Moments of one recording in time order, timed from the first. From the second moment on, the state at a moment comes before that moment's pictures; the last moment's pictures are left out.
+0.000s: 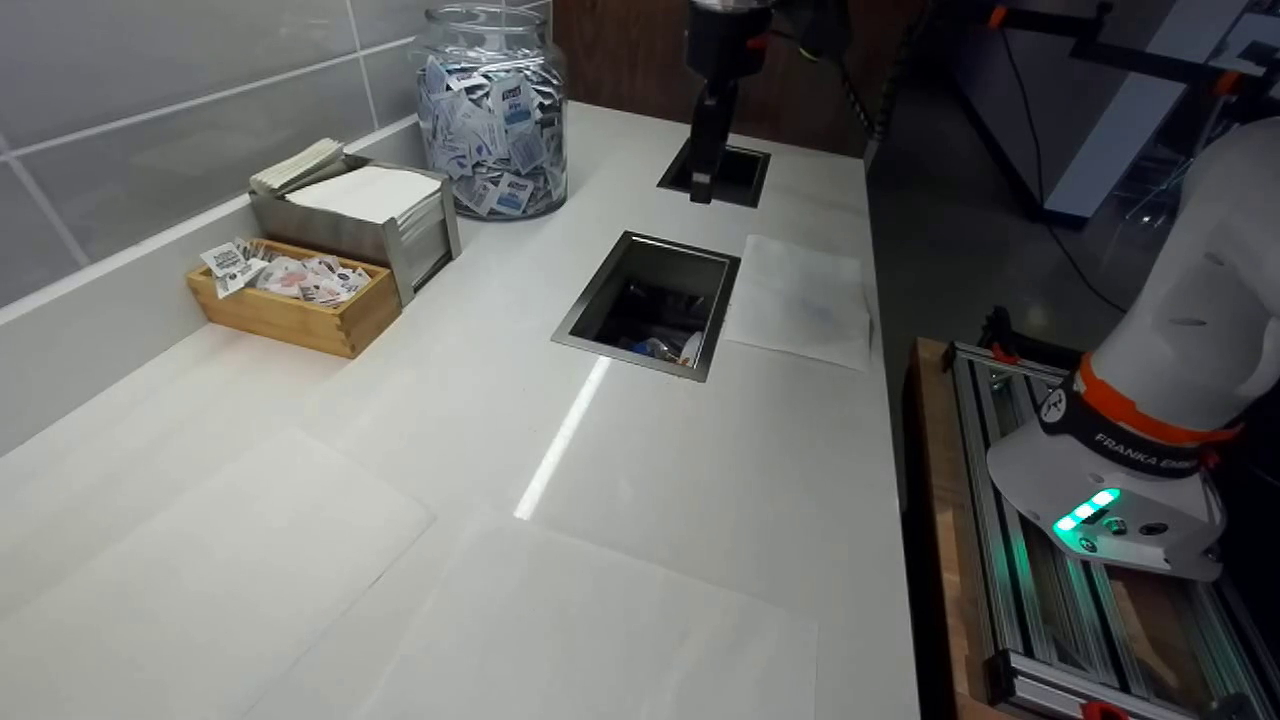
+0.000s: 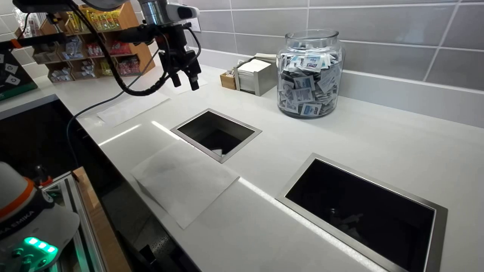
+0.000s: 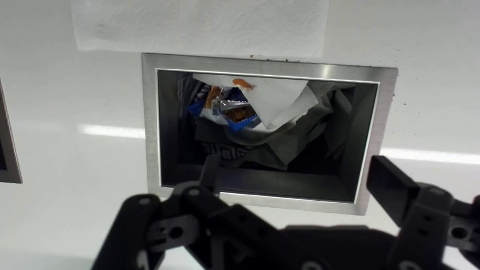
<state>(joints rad) -0.02 -0.20 -0.03 -2.35 -0.14 2.15 -0.09</state>
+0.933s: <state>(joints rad) -0.01 -0.19 0.01 -2.52 -0.03 2.09 0.15</state>
